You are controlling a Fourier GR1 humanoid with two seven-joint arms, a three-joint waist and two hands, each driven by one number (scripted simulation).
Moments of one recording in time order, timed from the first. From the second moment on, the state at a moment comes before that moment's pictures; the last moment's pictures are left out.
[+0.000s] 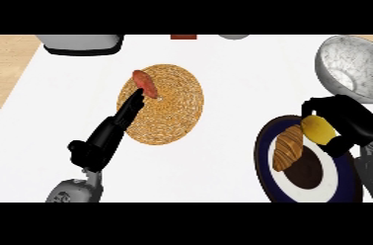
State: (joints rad) left arm -0.11 0.09 -0.17 -1.60 -0.01 -0.15 0.08; right arm -0.26 -0.53 0.05 -1.35 1.00 0.22 -0.28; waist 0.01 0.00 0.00
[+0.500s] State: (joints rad) left arm -0.10 0.10 -0.14 -1.58 -0.01 -0.16 0.07; right arm -0.36 -0.48 -0.22 -1.48 0.70 0.24 -0.23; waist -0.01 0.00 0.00
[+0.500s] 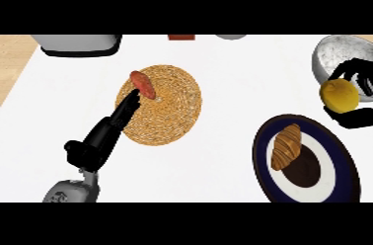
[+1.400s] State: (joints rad) left arm -0.14 0.08 -0.14 -1.58 -0.01 -0.19 0.07; right arm -0.72 -0.63 -0.36 -0.76 0.84 -0.15 -0.42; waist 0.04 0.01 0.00
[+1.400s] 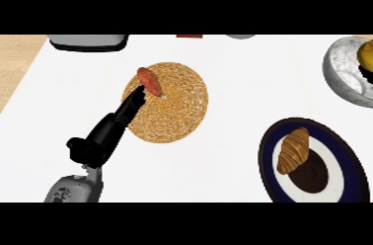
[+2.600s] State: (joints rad) left arm -0.15 0.06 -0.17 -1.61 -0.03 -0.19 0.09; right arm -0.95 -0.81 -0.56 -0.21 0.70 0.08 -0.56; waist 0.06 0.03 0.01
